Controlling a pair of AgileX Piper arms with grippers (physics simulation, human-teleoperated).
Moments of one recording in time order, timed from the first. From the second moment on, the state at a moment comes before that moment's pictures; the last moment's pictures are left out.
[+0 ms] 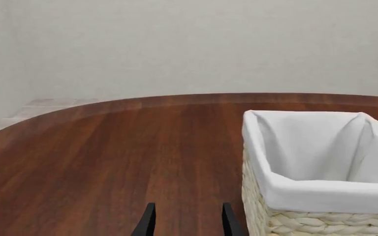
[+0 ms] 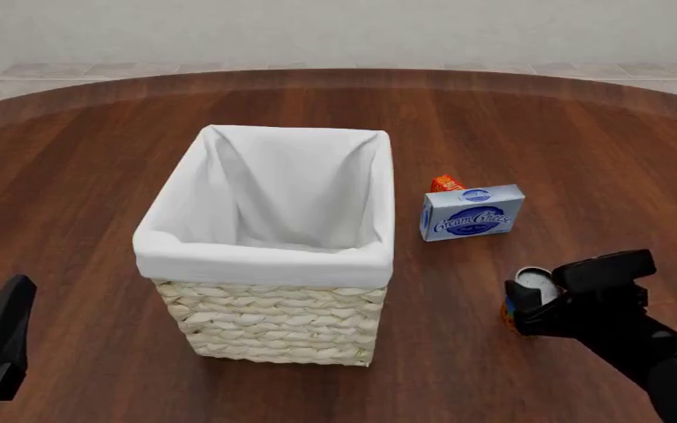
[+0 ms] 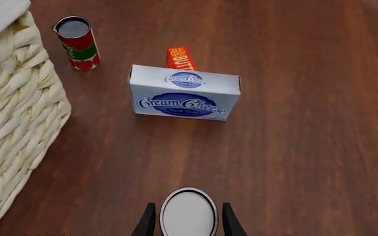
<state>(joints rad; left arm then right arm) -0.01 0.00 0.00 0.01 0.00 0.14 1.44 -0.16 -0.68 -0.12</state>
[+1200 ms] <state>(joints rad) -0.01 0.00 0.00 0.01 0.00 0.14 1.55 -0.15 -0.77 -0.14</state>
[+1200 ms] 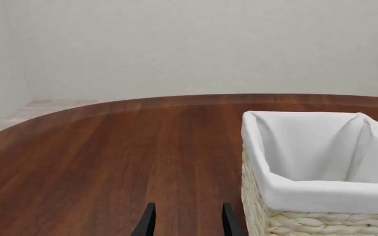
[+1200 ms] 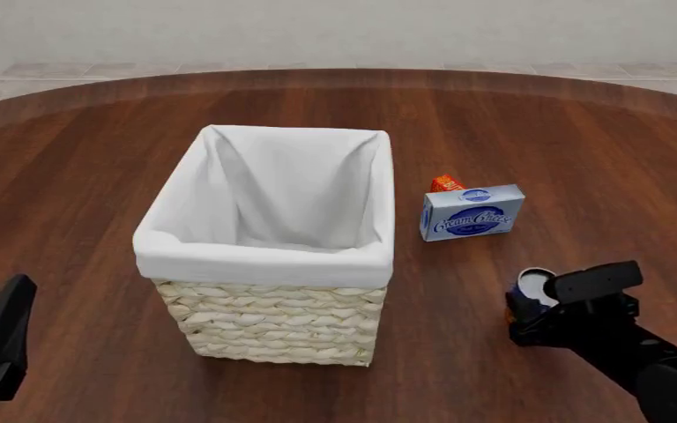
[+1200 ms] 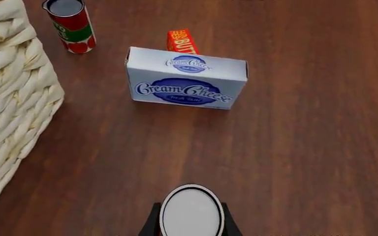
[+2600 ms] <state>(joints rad) -0.01 0.00 -0.01 0.01 0.00 0.14 1.04 -0.24 -0.33 -0.22</state>
